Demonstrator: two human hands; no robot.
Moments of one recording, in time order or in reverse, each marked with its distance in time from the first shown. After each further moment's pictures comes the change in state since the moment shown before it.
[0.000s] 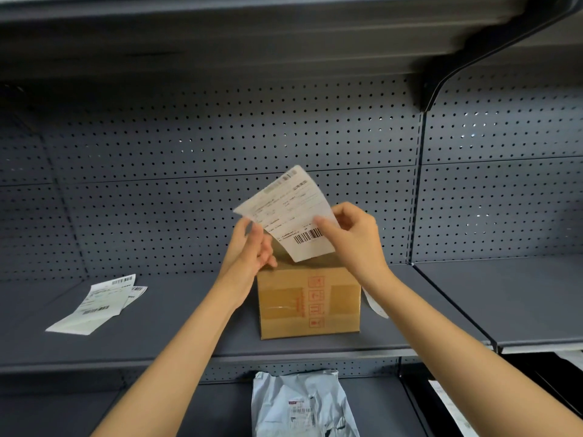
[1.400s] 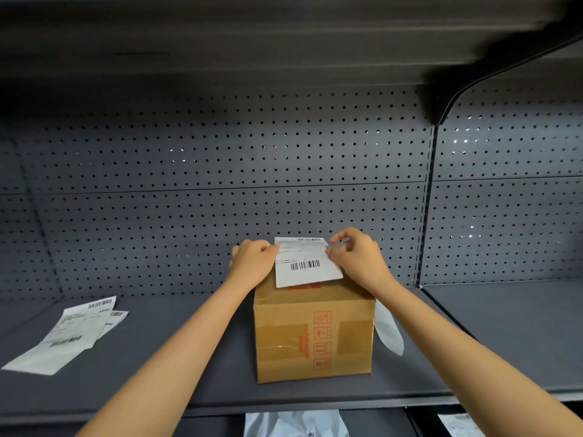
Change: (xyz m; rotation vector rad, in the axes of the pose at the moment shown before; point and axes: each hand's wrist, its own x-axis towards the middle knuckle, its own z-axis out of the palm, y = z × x) left_hand 0.092 -0.054 -0.016 0.854 0.162 -0.264; right_hand 0.066 0.075 0.004 -0.280 -0.132 0.160
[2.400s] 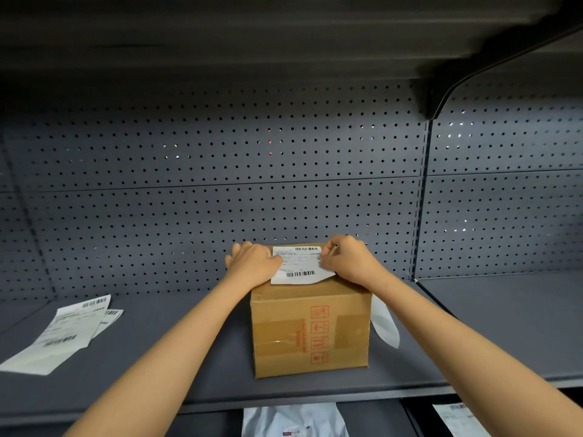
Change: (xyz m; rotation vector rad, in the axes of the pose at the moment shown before) left_hand -0.005 0.004 0.000 0.413 -0.125 0.008; right_hand 0.005 0.002 0.004 -0.252 -0.210 0.071
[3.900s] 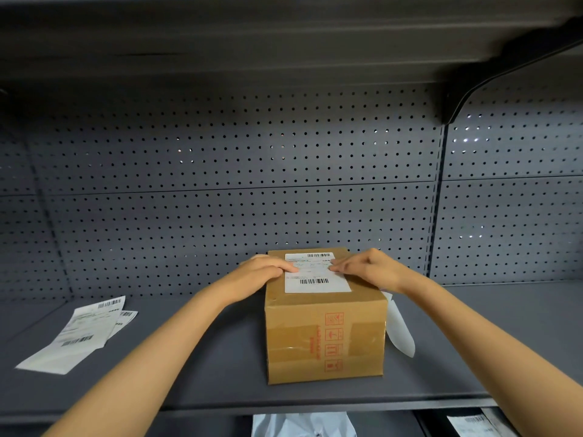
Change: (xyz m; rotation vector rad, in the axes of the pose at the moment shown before) left_hand 0.004 -0.045 -0.007 -0.437 -0.350 0.299; right_hand 0.002 0.023 -0.016 0.126 -0.301 -0.082
